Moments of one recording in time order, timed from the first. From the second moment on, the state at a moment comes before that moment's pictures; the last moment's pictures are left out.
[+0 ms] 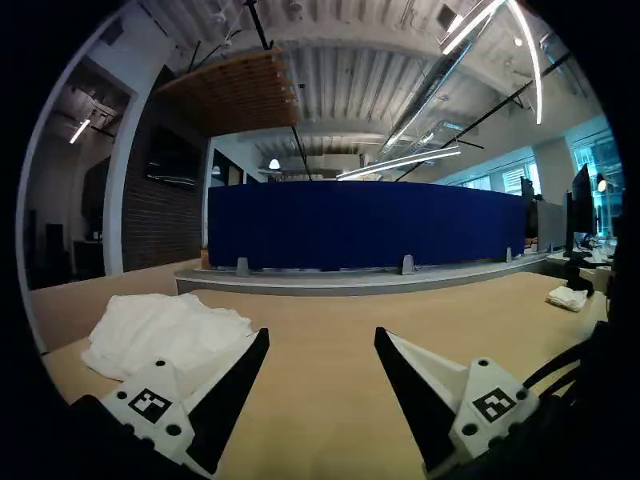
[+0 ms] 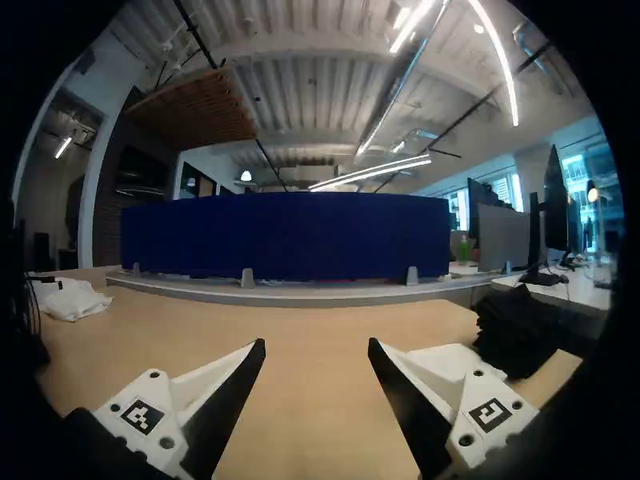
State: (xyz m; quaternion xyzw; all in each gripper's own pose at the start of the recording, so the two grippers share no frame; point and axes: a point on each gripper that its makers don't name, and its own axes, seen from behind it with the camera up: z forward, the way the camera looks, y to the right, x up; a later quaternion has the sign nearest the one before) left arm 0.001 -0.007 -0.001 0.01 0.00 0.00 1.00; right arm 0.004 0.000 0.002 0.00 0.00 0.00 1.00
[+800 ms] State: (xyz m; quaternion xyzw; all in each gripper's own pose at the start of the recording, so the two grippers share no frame) left arm 0.001 -0.007 -0.001 0.01 0.00 0.00 1.00; right arm 0.002 -0.001 0.002 0.00 0.00 0.00 1.00
